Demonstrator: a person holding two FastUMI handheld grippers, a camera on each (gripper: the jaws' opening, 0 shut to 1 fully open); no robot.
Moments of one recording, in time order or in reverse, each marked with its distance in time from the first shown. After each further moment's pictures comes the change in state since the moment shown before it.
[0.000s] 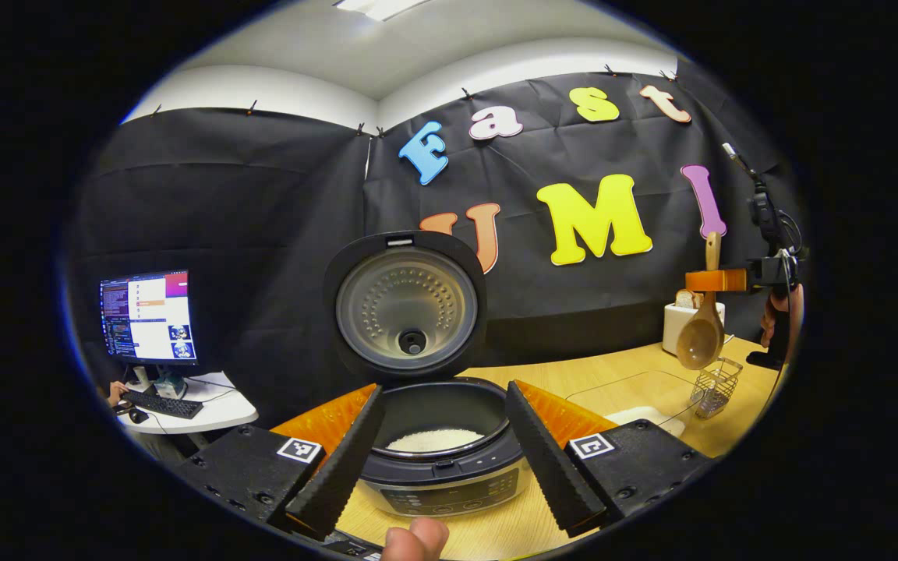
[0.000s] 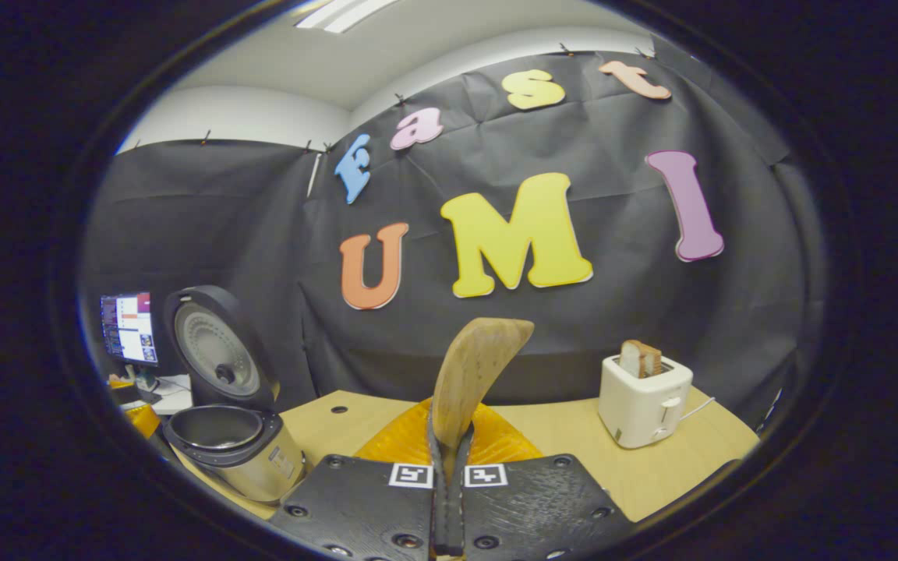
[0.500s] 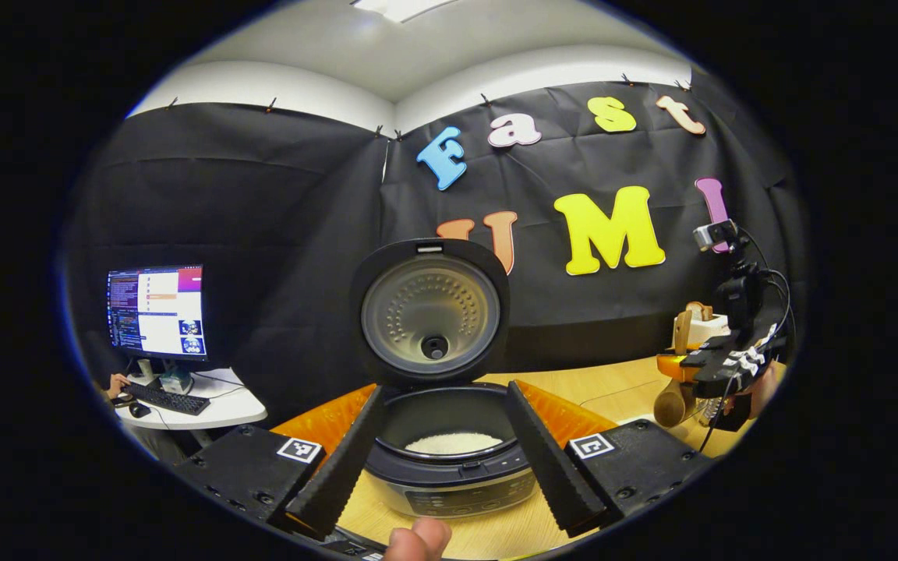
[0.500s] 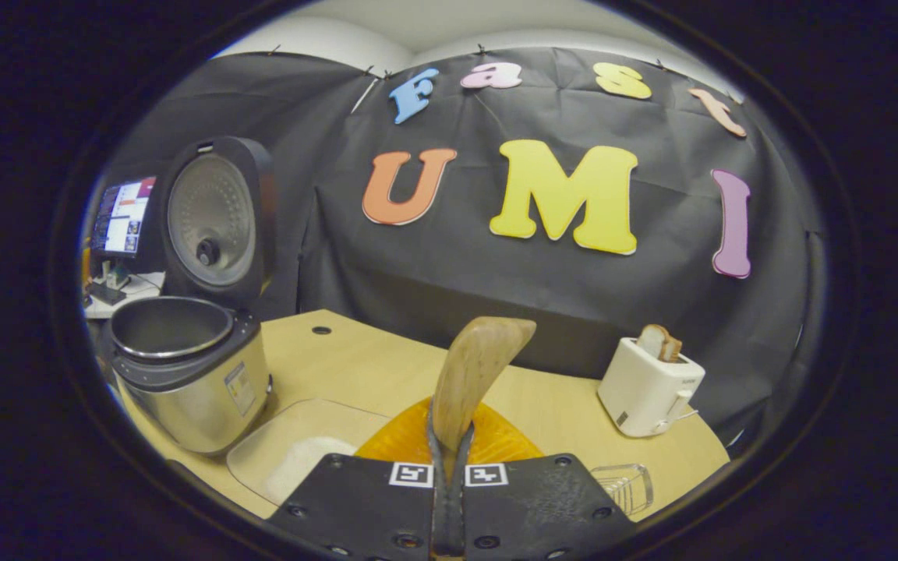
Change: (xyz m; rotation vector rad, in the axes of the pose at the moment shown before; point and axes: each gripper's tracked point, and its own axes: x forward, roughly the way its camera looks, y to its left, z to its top) left arm -0.005 0.026 0.008 -0.038 -0.023 0.034; right arm 0.034 0.025 -0.102 -0.270 0.179 -0.101
